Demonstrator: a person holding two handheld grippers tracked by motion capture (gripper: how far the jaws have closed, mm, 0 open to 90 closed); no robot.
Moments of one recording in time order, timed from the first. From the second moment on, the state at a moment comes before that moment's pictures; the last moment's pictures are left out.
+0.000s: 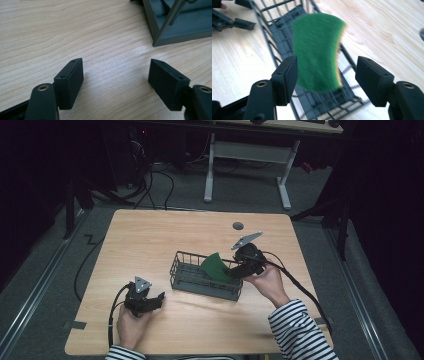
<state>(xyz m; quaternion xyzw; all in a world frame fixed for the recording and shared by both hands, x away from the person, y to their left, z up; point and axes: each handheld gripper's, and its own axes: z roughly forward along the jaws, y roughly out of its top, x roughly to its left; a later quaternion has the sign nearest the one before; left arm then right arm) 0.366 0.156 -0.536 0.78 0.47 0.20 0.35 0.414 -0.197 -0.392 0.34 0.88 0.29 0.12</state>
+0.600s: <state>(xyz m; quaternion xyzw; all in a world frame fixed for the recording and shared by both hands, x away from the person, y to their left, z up) 0.366 0.156 -0.536 0.78 0.47 0.20 0.35 0.383 -0.270 -0.385 0.42 0.83 0.33 0.16</state>
